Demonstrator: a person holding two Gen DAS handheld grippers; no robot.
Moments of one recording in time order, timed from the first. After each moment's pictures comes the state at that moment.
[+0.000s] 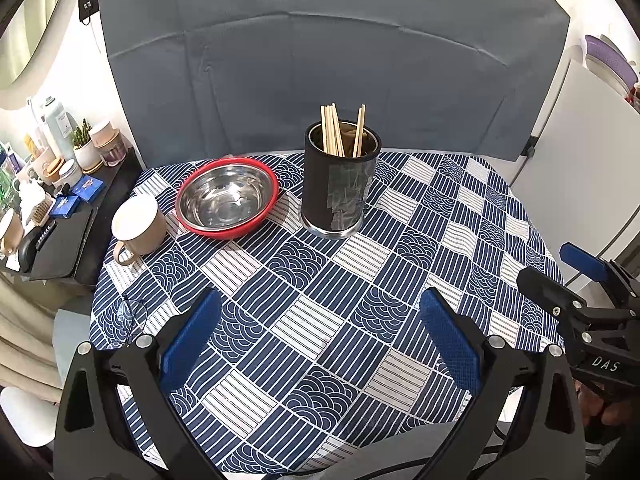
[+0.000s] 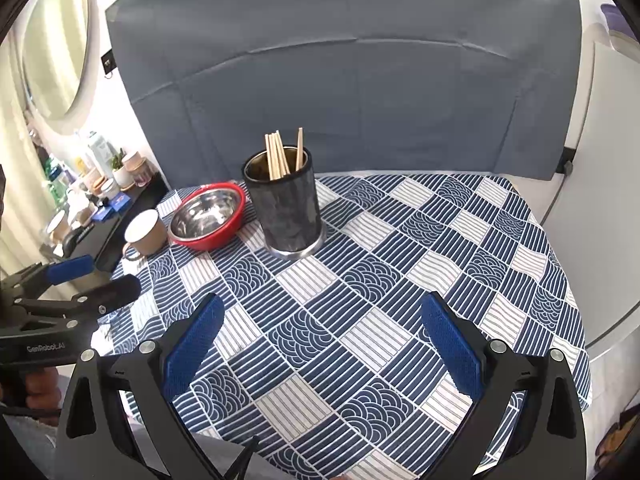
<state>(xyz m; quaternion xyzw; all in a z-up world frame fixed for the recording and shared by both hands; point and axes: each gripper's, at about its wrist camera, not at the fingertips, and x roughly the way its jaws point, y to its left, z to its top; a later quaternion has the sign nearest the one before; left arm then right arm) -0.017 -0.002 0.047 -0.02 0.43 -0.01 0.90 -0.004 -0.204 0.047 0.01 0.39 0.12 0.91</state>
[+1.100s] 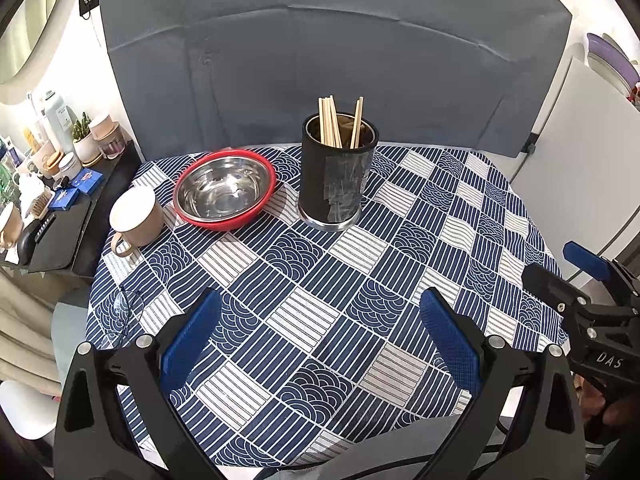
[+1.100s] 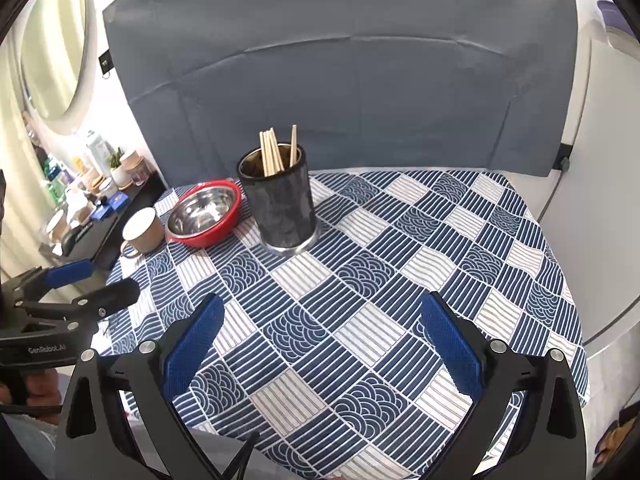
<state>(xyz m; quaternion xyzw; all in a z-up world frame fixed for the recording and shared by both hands) -0.020 -0.008 0.043 -0.02 0.44 0.00 0.90 -0.007 -0.214 0.047 0.01 0.39 0.12 0.91</state>
